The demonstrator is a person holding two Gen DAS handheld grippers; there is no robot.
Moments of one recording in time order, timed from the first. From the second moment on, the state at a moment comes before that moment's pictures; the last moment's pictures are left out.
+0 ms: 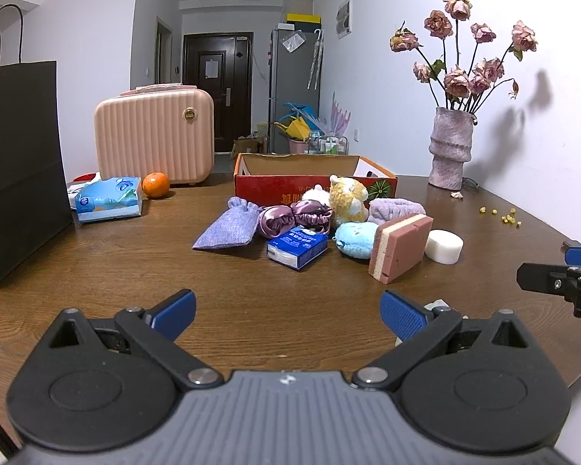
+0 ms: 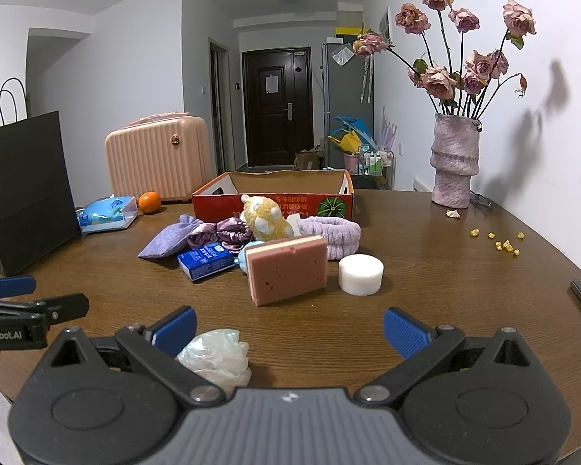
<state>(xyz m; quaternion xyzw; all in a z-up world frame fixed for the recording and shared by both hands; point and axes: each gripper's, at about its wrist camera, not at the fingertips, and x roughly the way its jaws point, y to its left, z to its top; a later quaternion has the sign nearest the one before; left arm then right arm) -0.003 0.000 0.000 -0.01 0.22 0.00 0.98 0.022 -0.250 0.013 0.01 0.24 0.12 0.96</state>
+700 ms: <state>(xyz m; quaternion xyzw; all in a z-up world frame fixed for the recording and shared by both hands) 0.000 0.002 -0.001 -0.01 0.22 0.00 0.98 0.020 -0.247 0.006 0.00 0.24 0.12 0.96</state>
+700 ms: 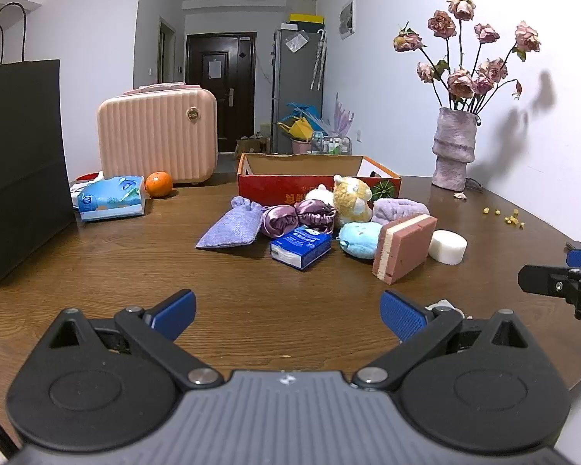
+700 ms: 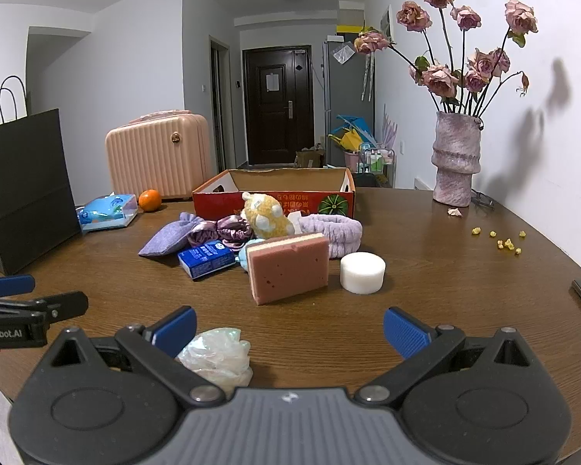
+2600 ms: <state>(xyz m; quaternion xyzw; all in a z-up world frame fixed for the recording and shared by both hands) 0.018 0.010 -0.013 -0.02 0.24 0.01 0.97 0.049 -0.225 -0.010 -0.02 0.27 0.15 0.95</state>
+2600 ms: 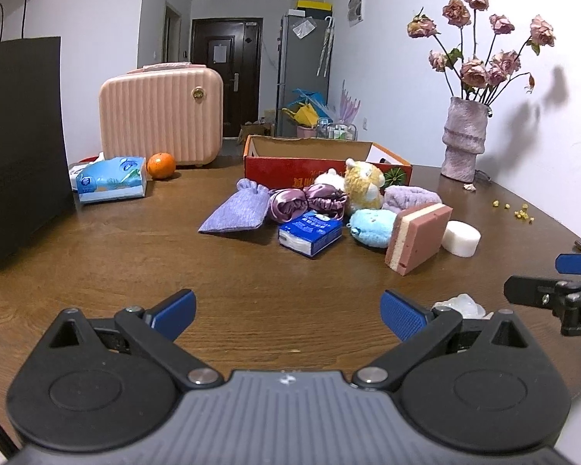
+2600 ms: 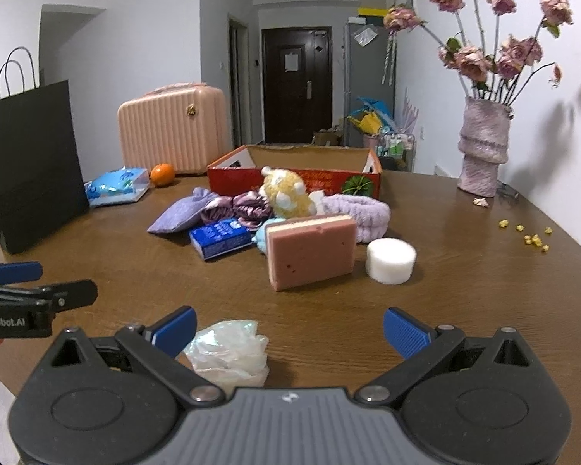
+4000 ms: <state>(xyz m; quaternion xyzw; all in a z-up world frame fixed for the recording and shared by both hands) 0.059 0.013 -0.041 -0.03 0.30 0.01 0.95 0.105 -0.204 -0.048 -0.03 0.32 0.22 0.92</state>
